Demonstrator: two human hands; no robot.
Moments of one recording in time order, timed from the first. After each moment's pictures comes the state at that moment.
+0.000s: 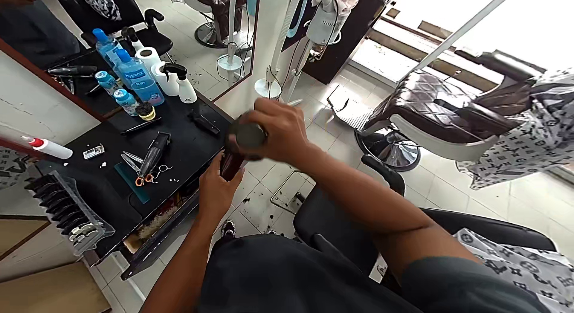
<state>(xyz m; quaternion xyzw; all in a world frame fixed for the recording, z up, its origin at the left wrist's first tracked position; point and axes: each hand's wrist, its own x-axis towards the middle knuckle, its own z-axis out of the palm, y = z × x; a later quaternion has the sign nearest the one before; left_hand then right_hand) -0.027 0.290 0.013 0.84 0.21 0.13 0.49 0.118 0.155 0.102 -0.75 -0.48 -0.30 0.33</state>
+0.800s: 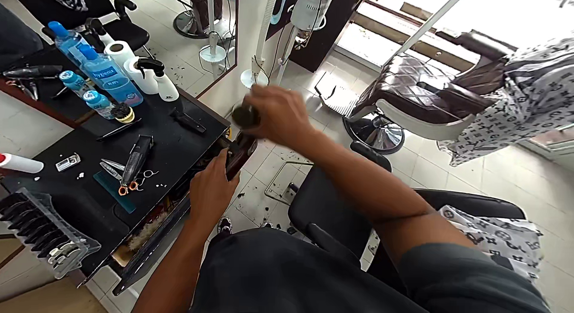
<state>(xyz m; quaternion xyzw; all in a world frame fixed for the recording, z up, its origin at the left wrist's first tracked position) -0.014 0.278 0.022 0.96 0.10 0.05 0.26 0.128 0.132 0.104 -0.84 -0.47 -0.20 0.19</state>
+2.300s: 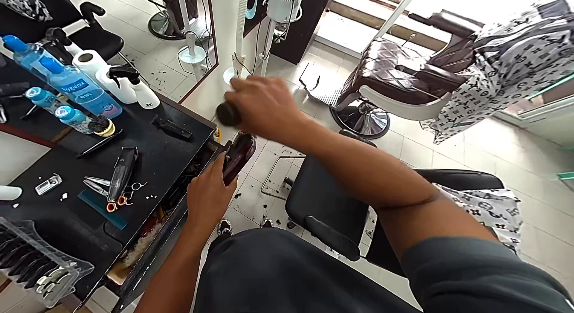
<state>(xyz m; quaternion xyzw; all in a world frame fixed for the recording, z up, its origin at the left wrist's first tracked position) -0.011 0.269 0.019 0.96 0.05 0.05 0.26 0.131 0.130 0.129 -0.89 -0.44 -0.11 0.08</state>
